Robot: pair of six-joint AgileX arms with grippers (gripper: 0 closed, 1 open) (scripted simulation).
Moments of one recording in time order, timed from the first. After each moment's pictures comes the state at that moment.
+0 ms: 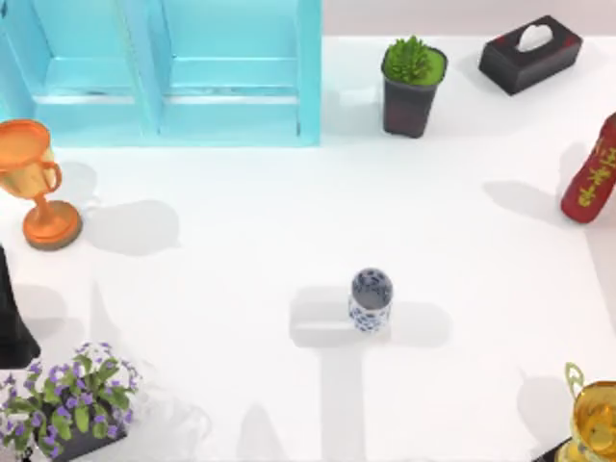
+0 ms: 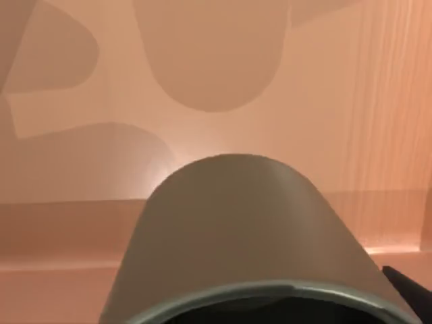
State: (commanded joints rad) left arm 0.00 0.00 0.00 0.00 0.00 0.00; right arm -0.65 1.53 1.10 -1.08 0.04 -0.64
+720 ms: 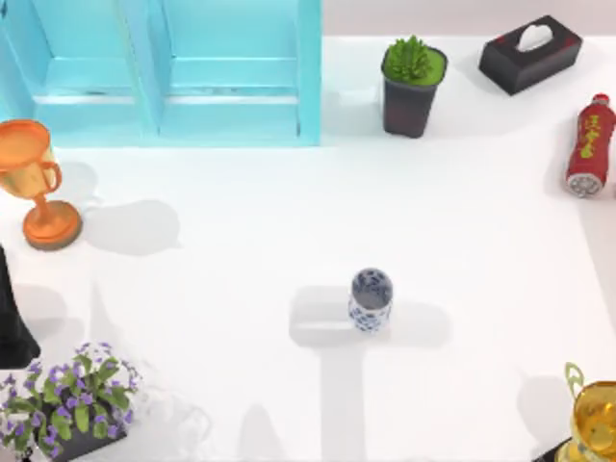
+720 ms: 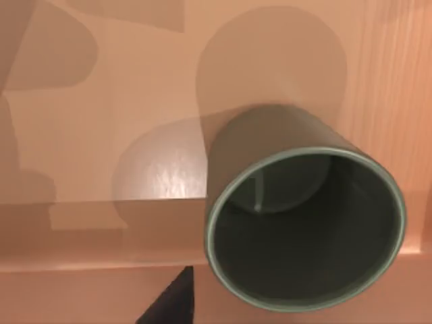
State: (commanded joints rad) left arm 0.00 0.00 0.00 0.00 0.00 0.00; right arm -0.65 1.53 1.10 -1.08 0.04 -0.64
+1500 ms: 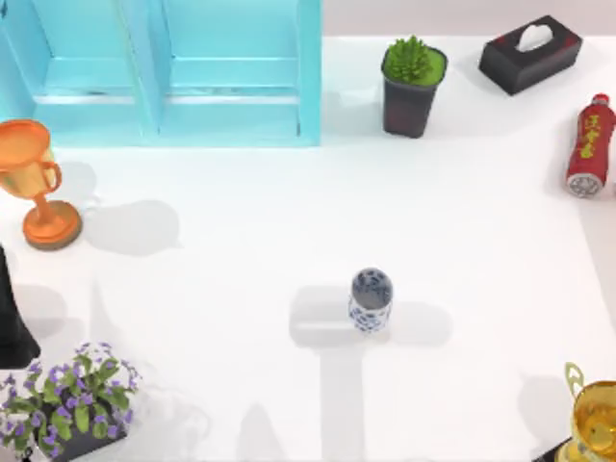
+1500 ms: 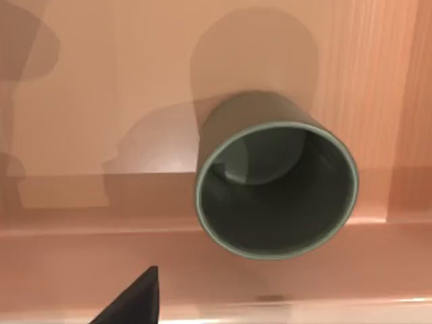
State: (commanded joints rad) left arm 0.00 0.00 0.00 0.00 0.00 0.00; right arm -0.66 1.54 1.24 -1.22 0.04 -0.65
